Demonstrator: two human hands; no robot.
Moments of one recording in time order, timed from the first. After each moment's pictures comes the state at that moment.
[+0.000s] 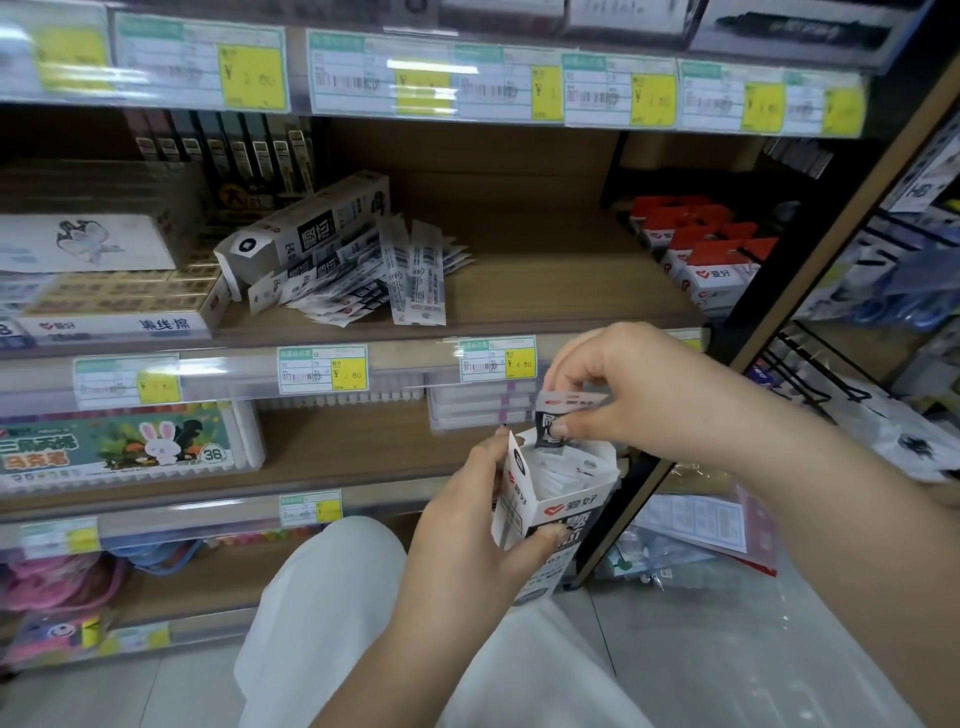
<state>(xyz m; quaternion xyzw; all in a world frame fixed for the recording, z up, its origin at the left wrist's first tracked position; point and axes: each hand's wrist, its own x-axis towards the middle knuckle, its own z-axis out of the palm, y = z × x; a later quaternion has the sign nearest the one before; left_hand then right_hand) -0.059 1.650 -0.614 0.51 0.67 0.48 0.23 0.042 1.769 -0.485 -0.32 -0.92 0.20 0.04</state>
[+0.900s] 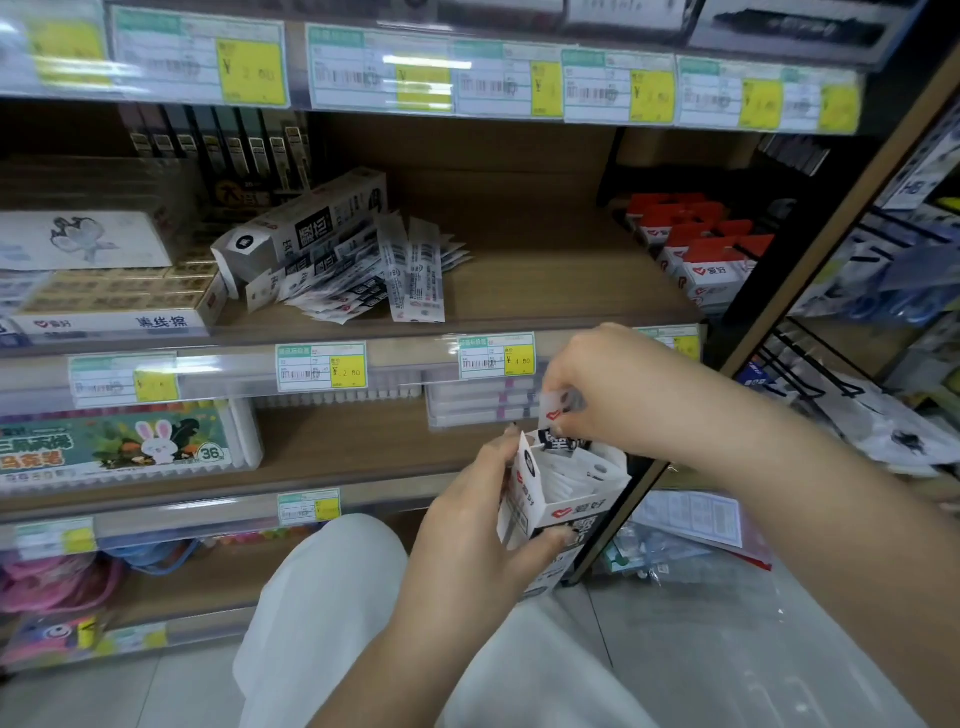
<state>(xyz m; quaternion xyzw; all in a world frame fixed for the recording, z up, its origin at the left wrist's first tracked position) -0.058 1.647 -0.609 0.54 0.65 0.47 0.23 0.028 1.762 -0.487 -0.35 -0.93 0.03 -0.06</state>
